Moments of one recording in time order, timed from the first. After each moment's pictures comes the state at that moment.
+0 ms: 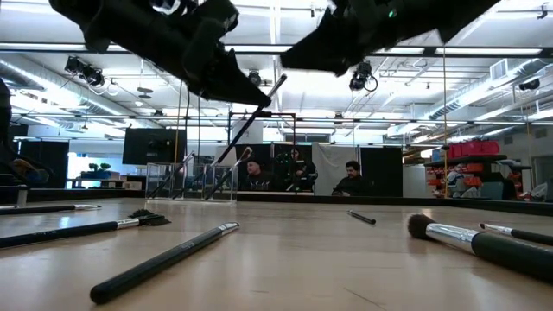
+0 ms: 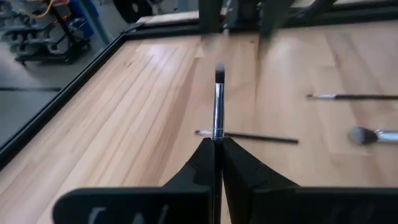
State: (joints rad) left arm -0.22 1.49 0.67 0.40 -0.49 -0.05; right arm 0.13 1.51 0.86 0.33 0.20 -0.09
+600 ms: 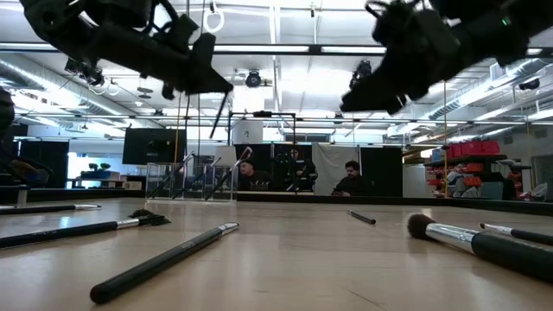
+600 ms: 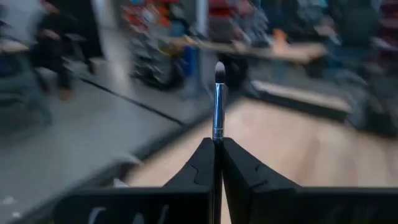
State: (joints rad) left arm 0.07 1.17 0.42 0.68 -0.63 -0.07; right arm 0.18 1.33 0.54 0.35 0.22 0.17
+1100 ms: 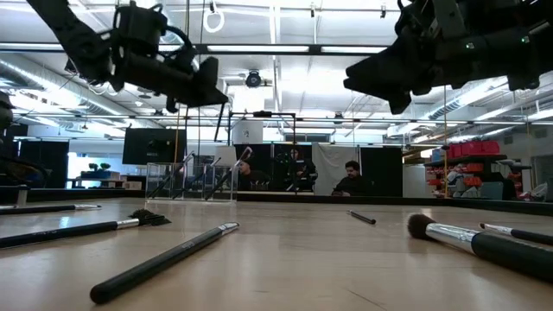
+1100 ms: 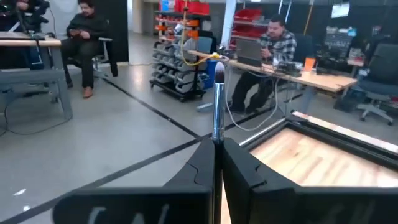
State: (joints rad) left arm 0.48 1.26 0.42 0.83 -0.30 -0.12; right arm 0.17 1.33 0.37 0.83 0.22 0.16
